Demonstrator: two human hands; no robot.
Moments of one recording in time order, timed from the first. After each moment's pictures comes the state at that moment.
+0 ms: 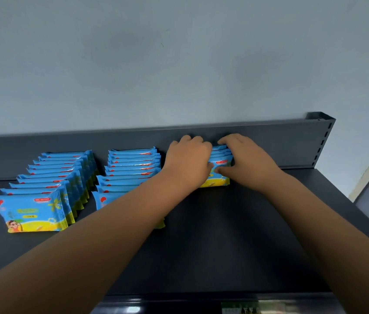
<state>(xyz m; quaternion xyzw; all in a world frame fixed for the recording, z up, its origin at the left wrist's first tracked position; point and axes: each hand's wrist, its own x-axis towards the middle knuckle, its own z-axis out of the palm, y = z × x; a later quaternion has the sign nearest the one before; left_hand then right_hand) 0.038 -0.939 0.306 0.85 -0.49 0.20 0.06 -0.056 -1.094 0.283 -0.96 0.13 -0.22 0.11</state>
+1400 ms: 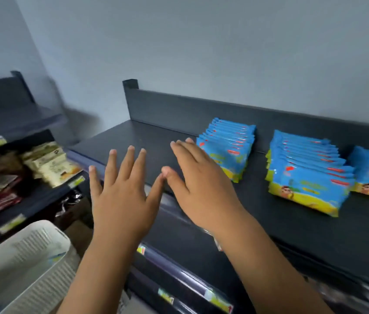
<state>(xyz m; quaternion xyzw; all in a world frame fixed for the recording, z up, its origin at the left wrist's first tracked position) -0.001 -0.483 0.253 0.97 -0.01 0.22 0.10 0.006 -0.644 0.276 -0.93 -0.17 -0.23 0.22</state>
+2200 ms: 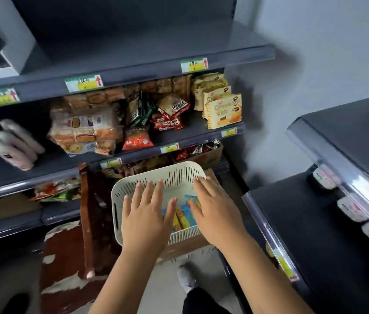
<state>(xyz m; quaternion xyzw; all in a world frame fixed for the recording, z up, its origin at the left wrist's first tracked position) 0.002 -0.079 0.057 0.93 0.35 0.03 0.13 0.124 -0.208 0.060 -0.90 -0.40 0.10 0.15</state>
